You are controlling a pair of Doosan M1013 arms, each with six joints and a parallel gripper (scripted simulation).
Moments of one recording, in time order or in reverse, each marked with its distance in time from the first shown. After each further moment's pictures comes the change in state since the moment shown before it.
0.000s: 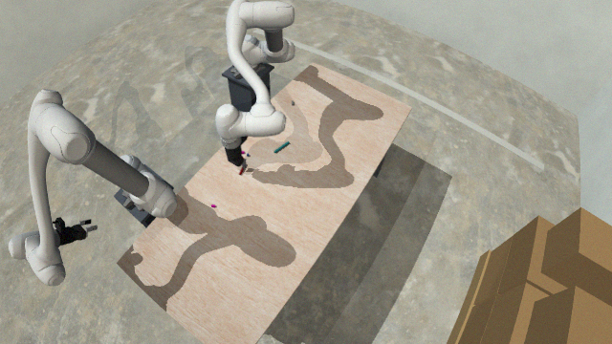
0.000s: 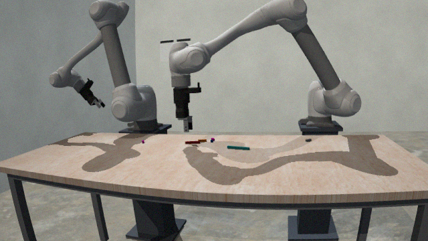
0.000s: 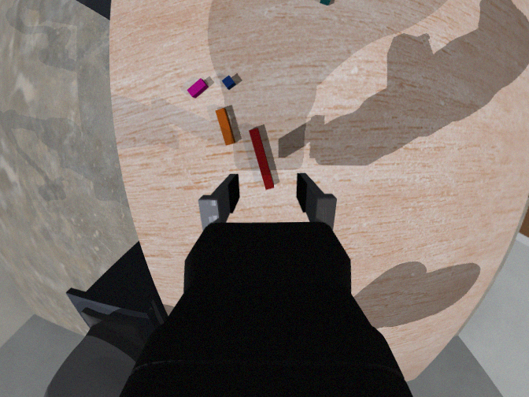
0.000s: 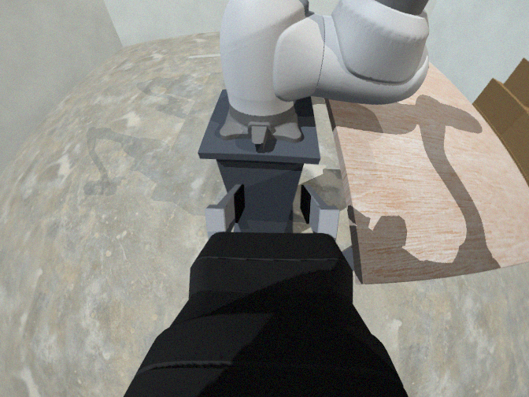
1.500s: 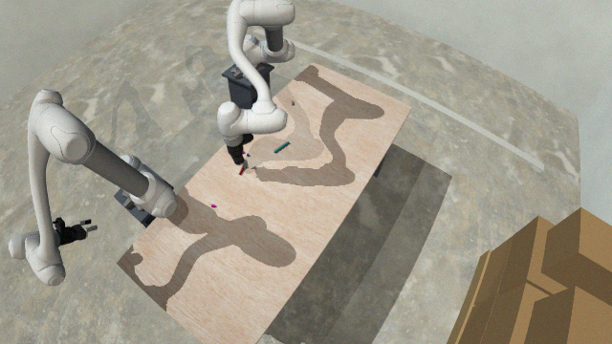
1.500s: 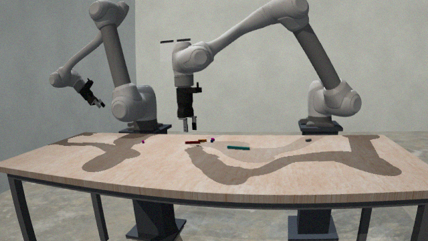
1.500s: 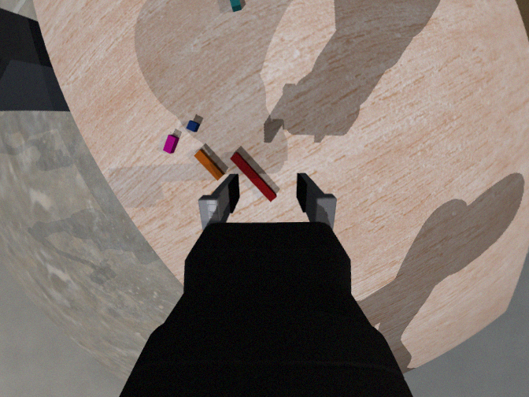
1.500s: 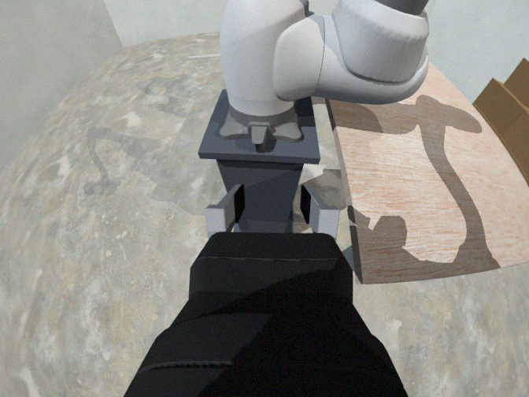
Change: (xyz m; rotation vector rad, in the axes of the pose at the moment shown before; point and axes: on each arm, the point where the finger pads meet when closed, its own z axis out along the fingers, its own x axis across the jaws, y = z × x) left arm 0.010 -0.013 -0.001 0.007 0.005 0.458; right arm 0.000 0.000 0.000 0.000 0.000 0.000
